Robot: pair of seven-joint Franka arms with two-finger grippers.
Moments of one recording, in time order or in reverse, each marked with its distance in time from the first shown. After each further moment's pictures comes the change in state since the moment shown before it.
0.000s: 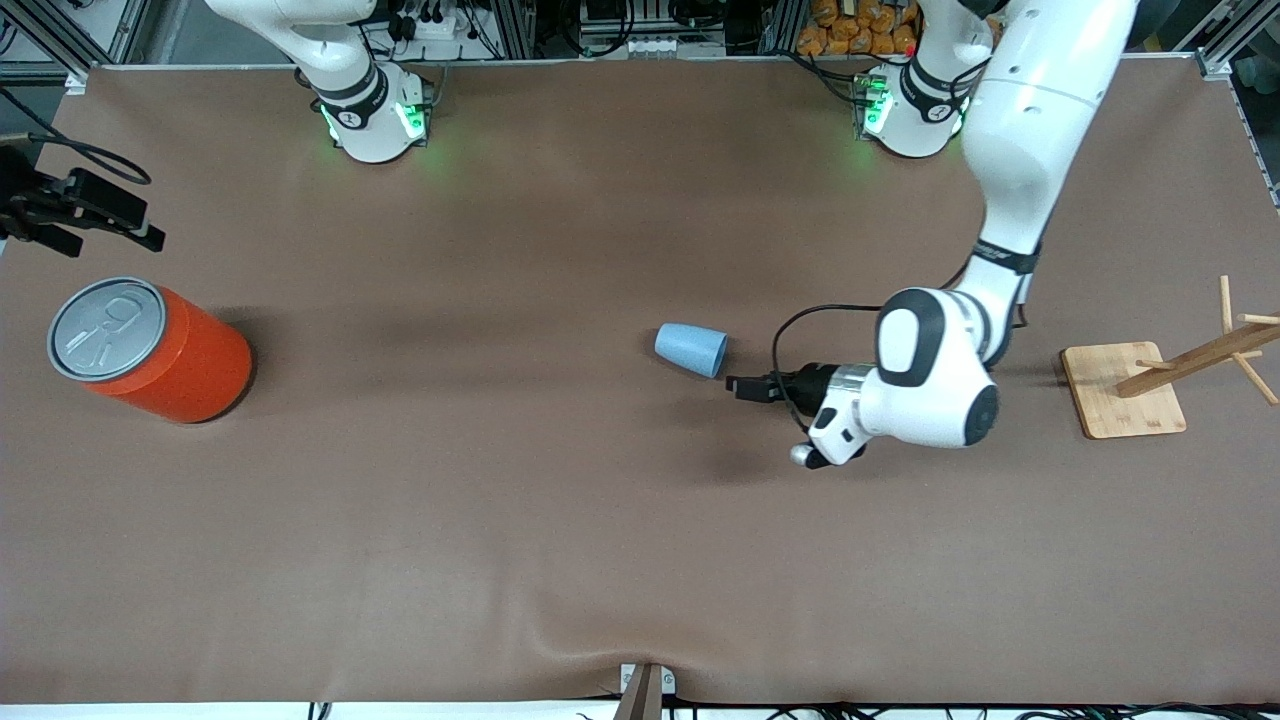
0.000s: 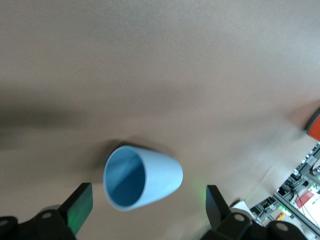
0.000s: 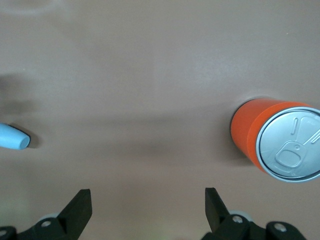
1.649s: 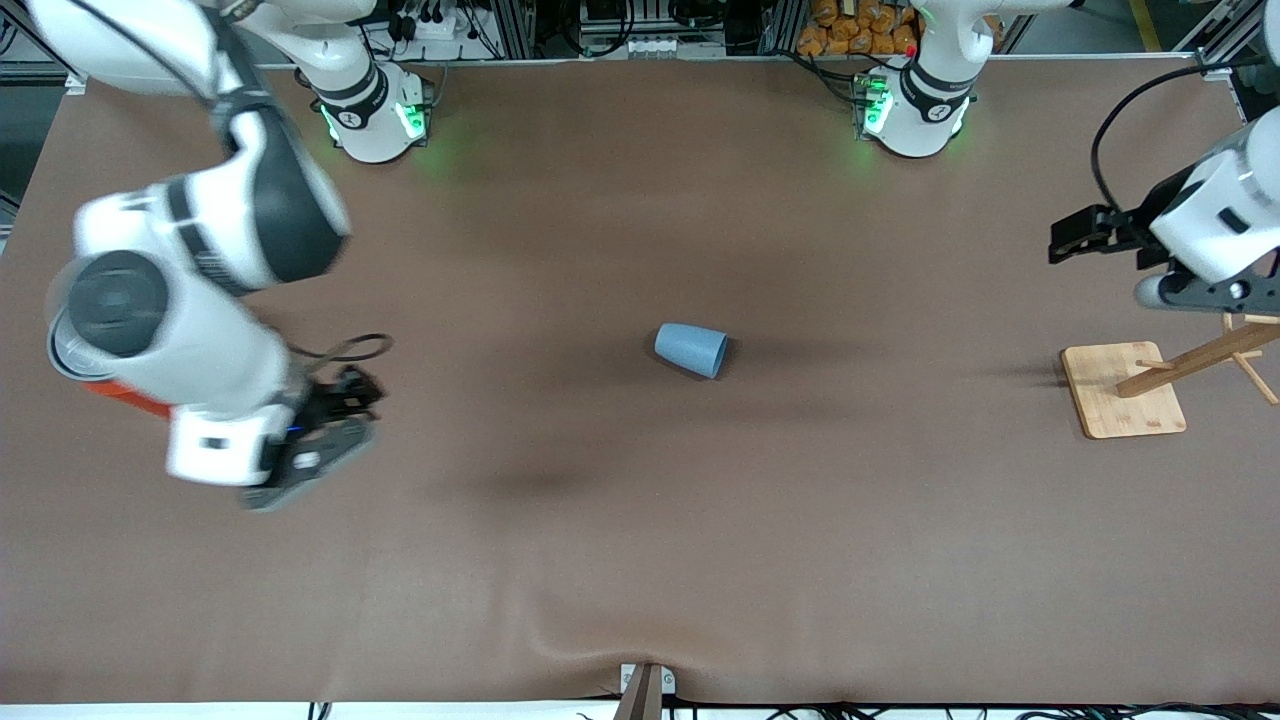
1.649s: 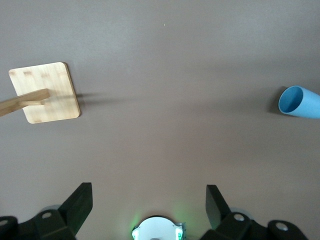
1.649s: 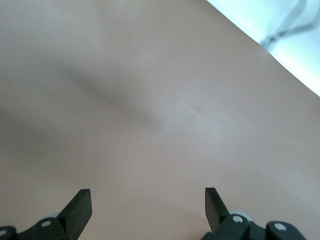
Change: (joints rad) left arm 0.272 -0.584 0.016 0.110 0.780 -0.608 0.056; right arm -0.003 0.551 0.389 0.362 -0.391 0.192 -0.285
